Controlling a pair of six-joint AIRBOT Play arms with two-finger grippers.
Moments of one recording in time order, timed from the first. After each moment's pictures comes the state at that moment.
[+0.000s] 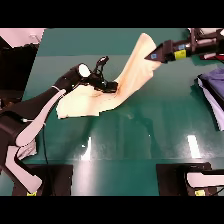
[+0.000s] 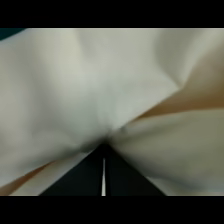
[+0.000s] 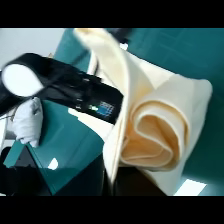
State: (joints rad) left arm -0.47 -1.84 1.61 0.92 -0.88 -1.47; right arm 0.05 -1.52 1.76 -0.58 1.41 1.27
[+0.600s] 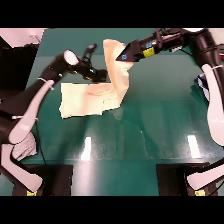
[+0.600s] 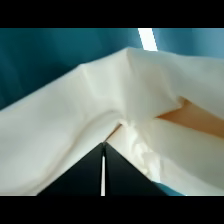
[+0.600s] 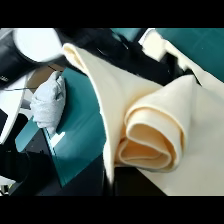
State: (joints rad) left arm -0.32 -1.76 1.72 1.04 -1.01 -1.49; right arm 0.27 -1.72 2.00 -0.58 1.40 1.29
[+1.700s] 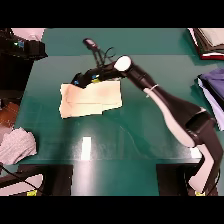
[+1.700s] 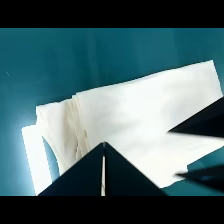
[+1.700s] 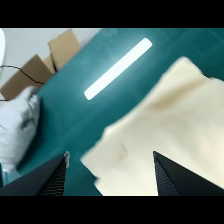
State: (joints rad) left arm -0.04 -1.31 1.73 1.30 -1.30 -1.46; right arm 0.60 -1.91 1.94 -0.64 0.93 1.13
